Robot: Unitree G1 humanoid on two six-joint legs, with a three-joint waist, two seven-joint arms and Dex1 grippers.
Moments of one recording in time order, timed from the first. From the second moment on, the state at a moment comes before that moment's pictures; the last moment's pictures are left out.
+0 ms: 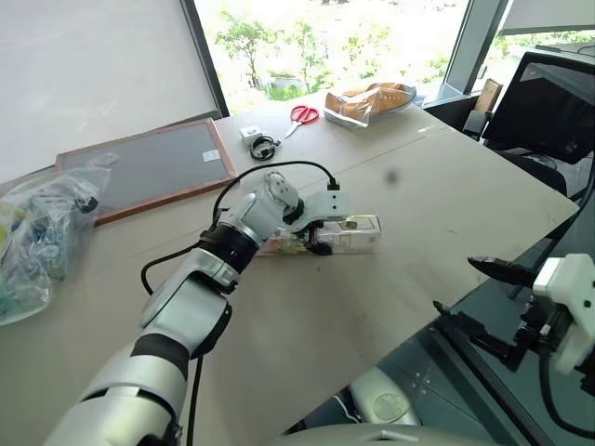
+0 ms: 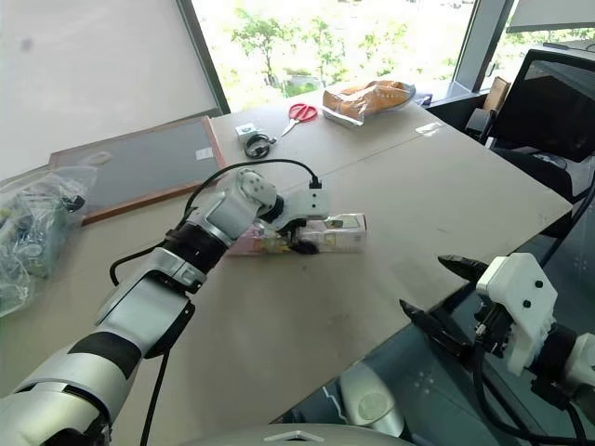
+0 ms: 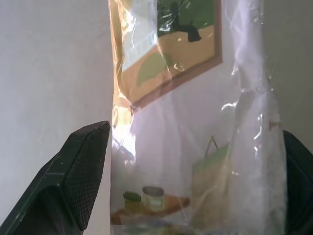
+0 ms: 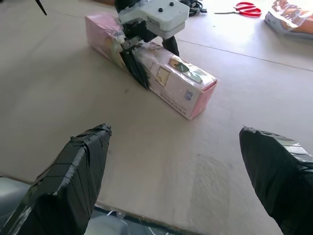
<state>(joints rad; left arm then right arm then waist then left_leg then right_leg) -1.00 0.42 -0.54 0.55 0.26 0.39 -1.24 0.58 -0.98 -0.57 -1.01 0.99 0.55 0.45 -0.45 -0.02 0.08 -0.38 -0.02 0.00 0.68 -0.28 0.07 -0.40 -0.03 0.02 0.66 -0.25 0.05</state>
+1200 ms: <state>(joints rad) -0.92 0.45 -0.49 0.47 0.21 0.48 -1.20 -0.24 -1.23 -0.23 -0.20 0.73 0.63 1.19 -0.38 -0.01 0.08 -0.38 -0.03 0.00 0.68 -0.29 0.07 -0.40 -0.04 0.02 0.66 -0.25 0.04</state>
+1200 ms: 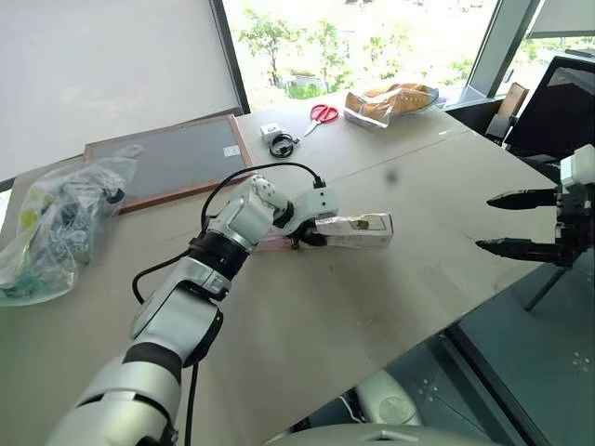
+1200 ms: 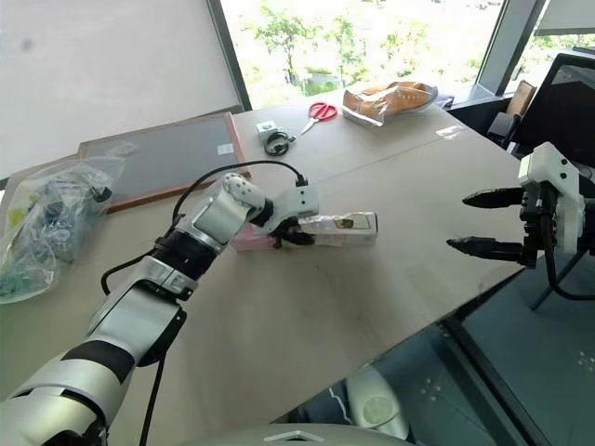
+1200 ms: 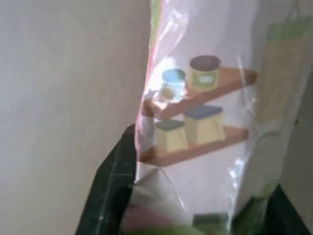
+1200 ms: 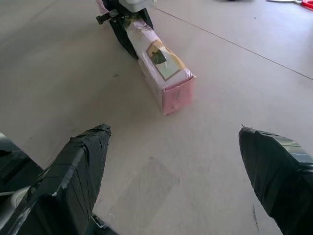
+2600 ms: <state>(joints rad) -0.97 1.07 0.40 1.22 -0.08 -0.05 -0.11 -0.85 -0.55 0.08 -0.34 0.70 0.66 0.92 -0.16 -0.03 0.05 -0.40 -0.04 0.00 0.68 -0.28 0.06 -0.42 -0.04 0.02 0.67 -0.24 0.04</state>
